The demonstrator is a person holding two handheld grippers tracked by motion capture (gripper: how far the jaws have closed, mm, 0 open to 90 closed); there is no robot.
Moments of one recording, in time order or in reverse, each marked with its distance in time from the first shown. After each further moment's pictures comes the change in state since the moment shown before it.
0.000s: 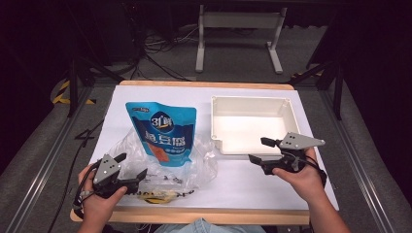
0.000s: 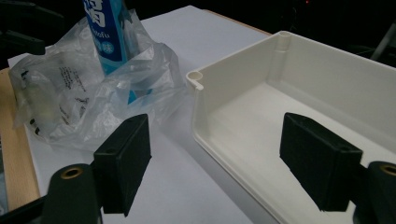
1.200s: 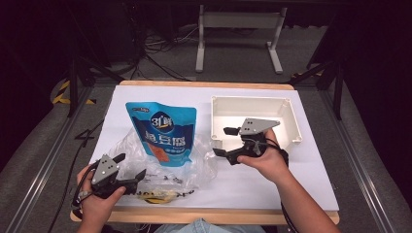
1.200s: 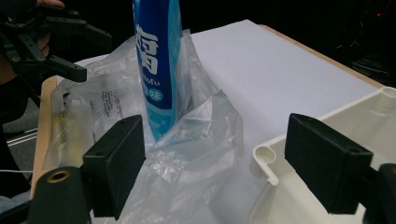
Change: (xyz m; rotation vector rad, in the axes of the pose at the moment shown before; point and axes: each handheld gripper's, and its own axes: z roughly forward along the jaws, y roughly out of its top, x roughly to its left) left arm 0.002 -0.002 -0.002 0.001 -0.003 -0.008; right arm 0.026 0.052 0.080 0.004 0.192 -0.093
